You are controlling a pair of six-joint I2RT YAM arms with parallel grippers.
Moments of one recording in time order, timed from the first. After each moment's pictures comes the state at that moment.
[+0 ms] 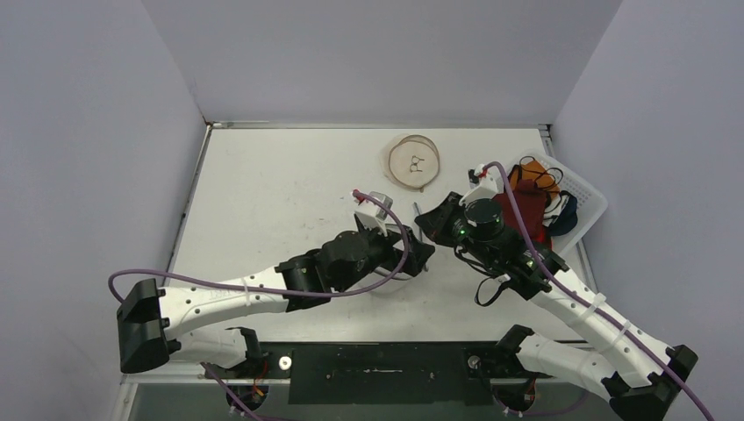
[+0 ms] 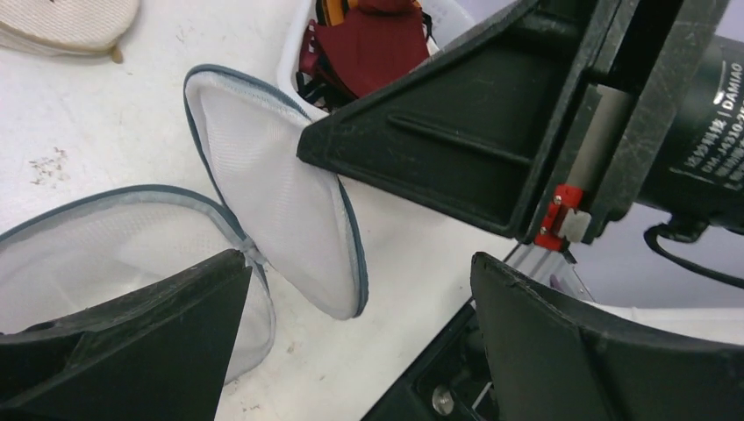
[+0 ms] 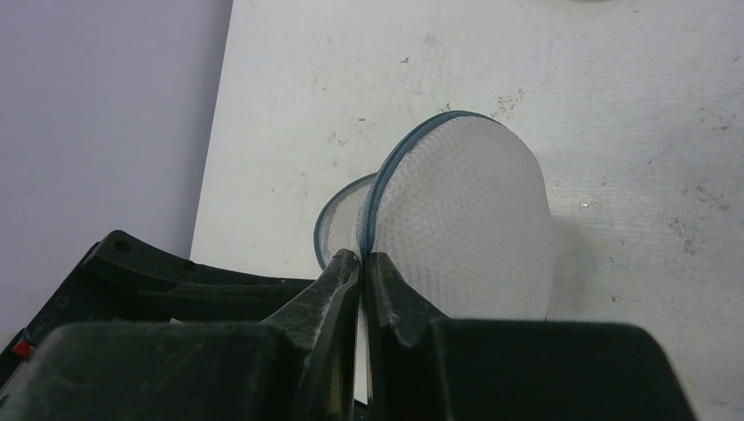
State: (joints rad) left arm -1.21 1.22 0.91 0.13 -0.35 -0.66; right arm 0.76 0.91 0.96 -0.47 0.19 0.82
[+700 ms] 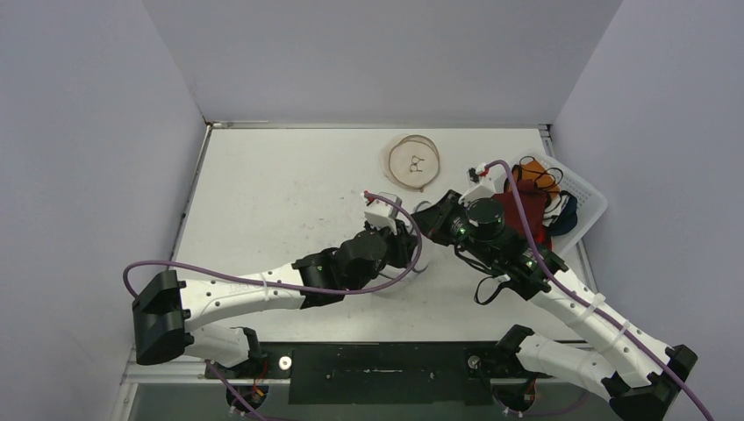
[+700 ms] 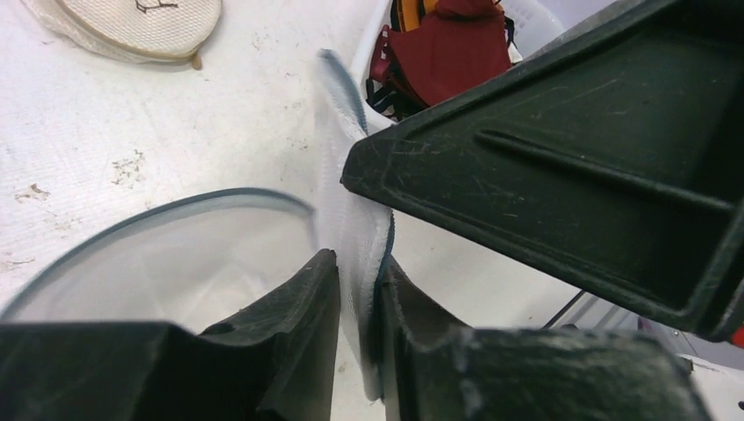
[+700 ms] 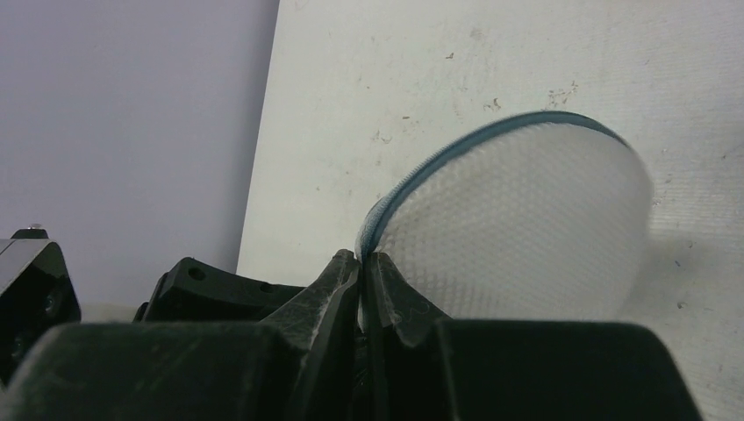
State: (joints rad) left arm -1.22 1.34 0.96 0.11 -0.51 -0.60; right arm 0.76 0.91 0.95 -0.41 0.13 0.91
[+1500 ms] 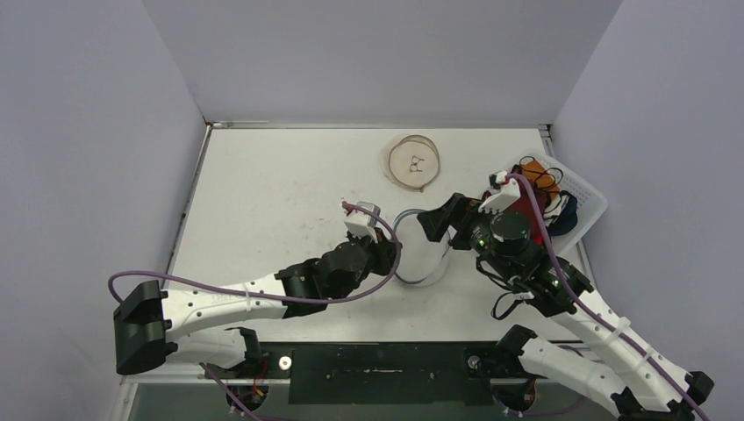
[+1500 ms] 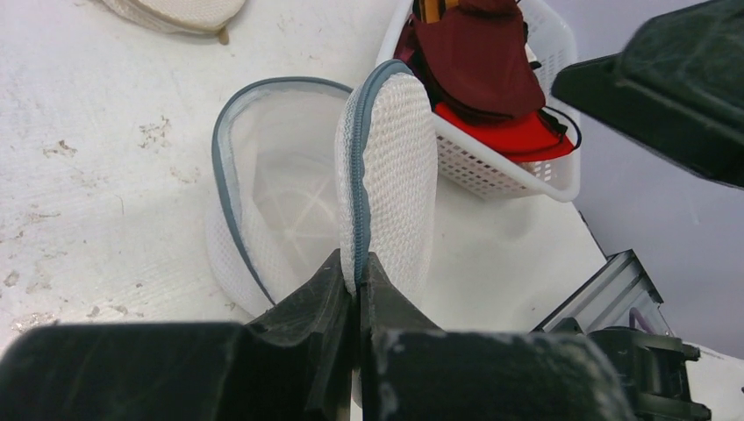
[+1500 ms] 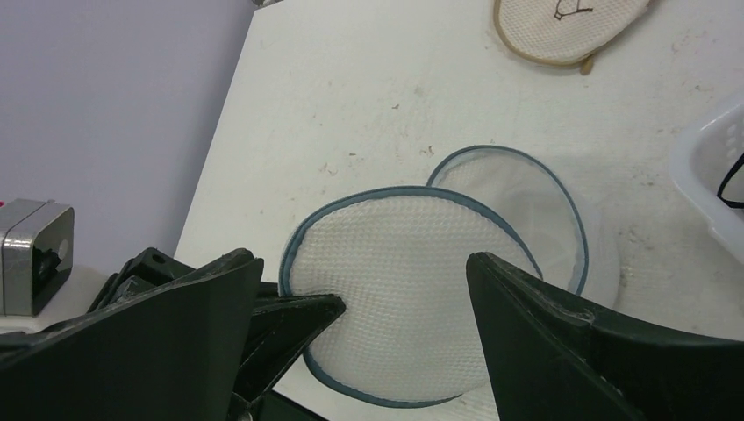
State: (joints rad) left arm -1.22 1.21 0.82 0.14 -0.54 -0.65; right arm 0.76 0.79 0.95 -0.48 0.23 0.71
